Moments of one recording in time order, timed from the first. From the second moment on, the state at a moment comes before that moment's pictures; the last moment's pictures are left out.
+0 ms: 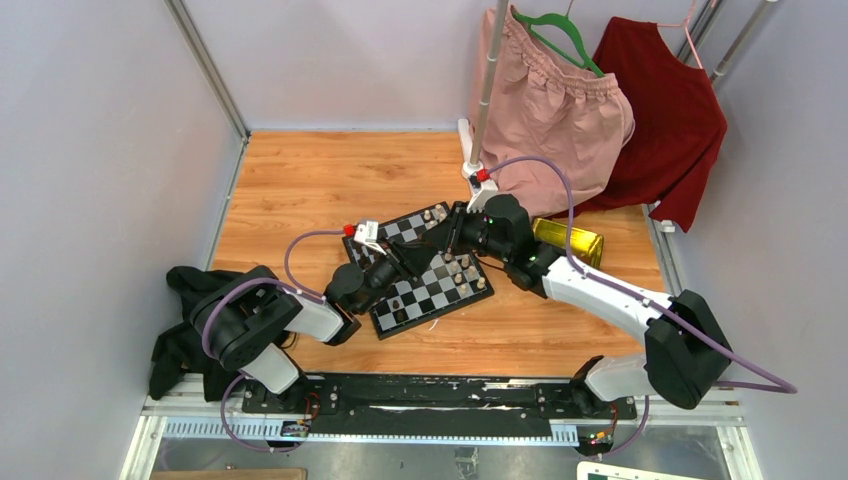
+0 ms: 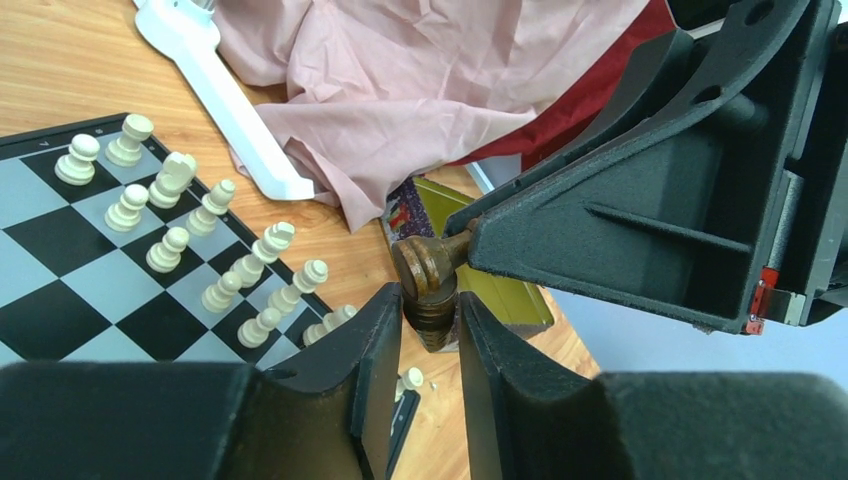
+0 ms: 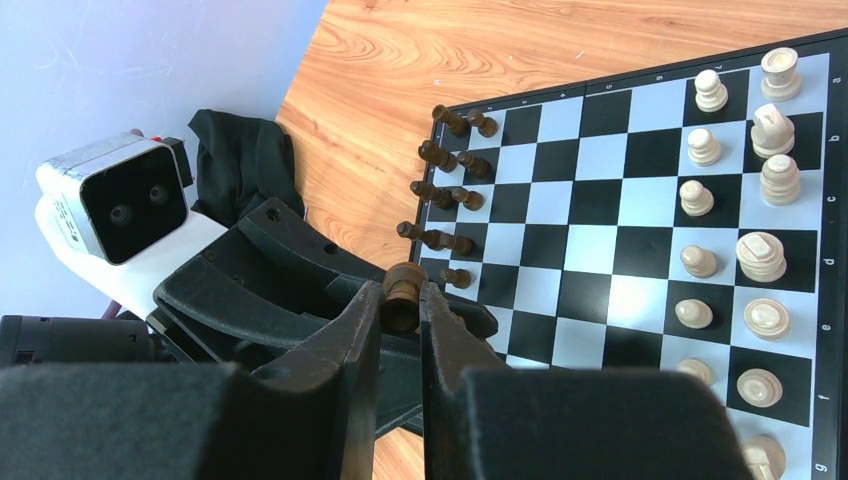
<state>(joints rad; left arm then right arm) -0.78 1.56 0.30 1.41 -0.07 -0.75 0.73 1.34 0.85 0.21 -0.18 0.65</state>
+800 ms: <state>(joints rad) -0.78 1.46 0.25 1.34 -0.07 -0.72 0.73 1.34 0.86 0.20 -0.17 0.63</state>
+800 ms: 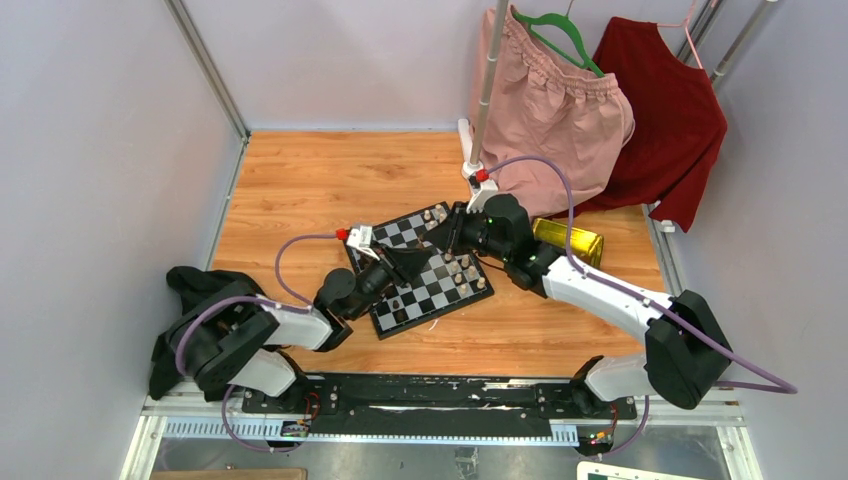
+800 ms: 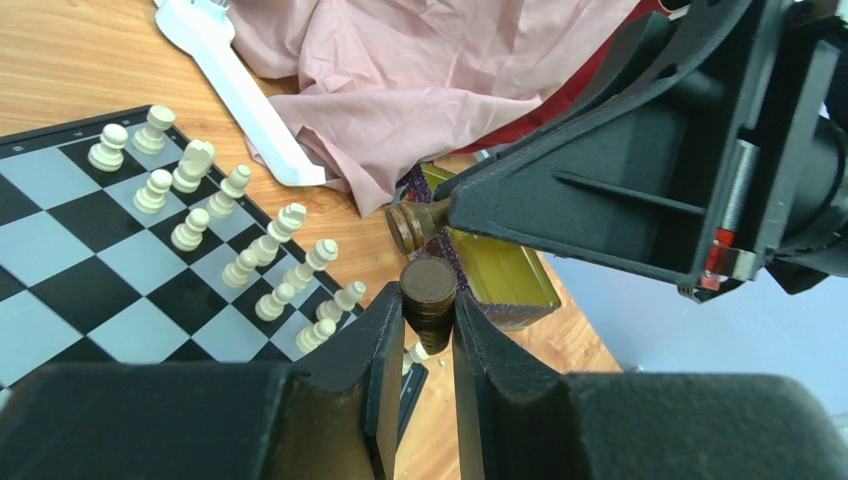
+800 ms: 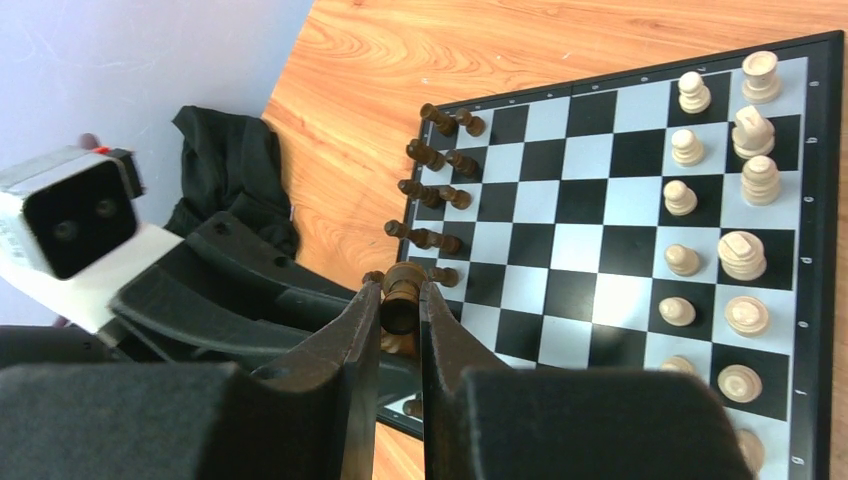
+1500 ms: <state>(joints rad) -0.78 0.53 0.16 0.47 -0.26 -0.58 0.93 1.41 1.01 -0.10 -0.05 0.39</state>
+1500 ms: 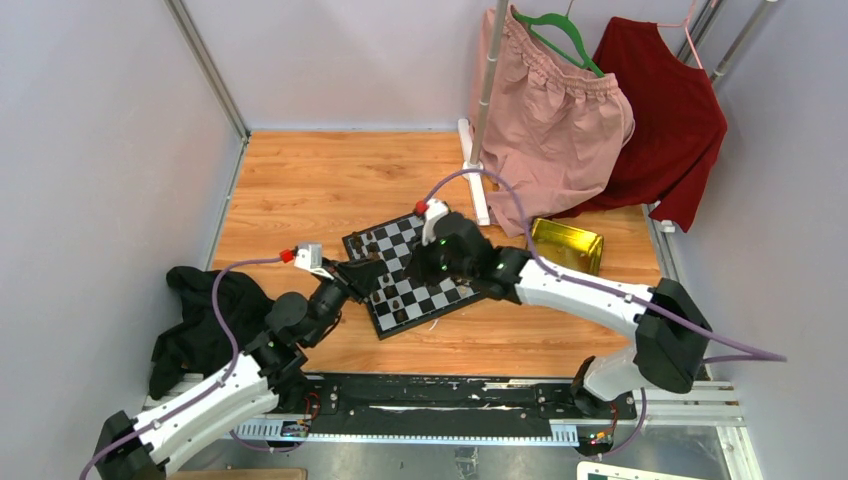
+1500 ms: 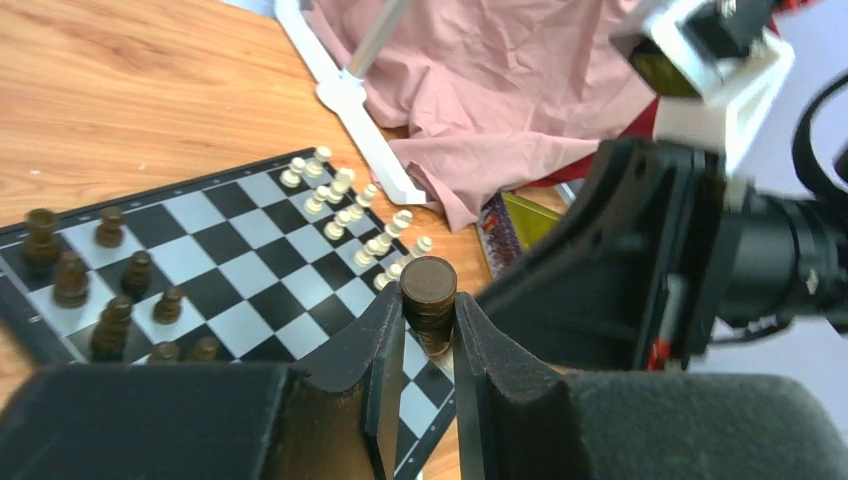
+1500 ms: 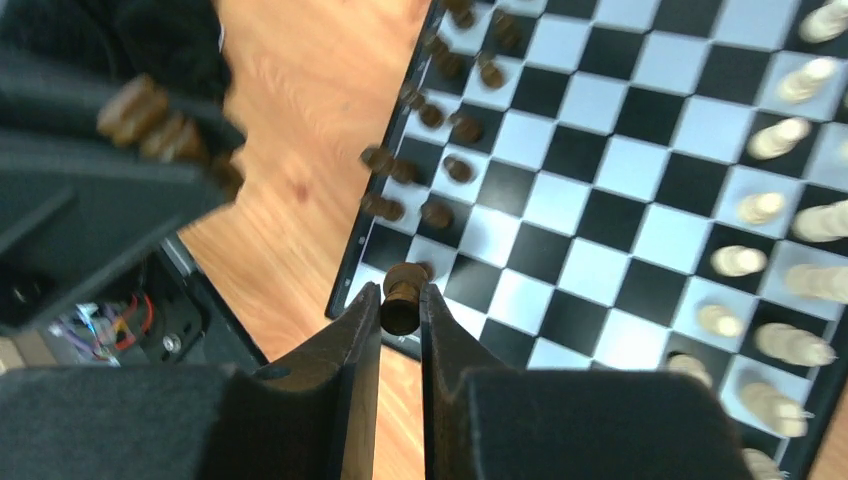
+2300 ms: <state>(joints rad) -0.78 0.25 0.27 -0.10 -0.60 -0.62 1.27 1.67 1.15 -0.32 0.19 0.26</state>
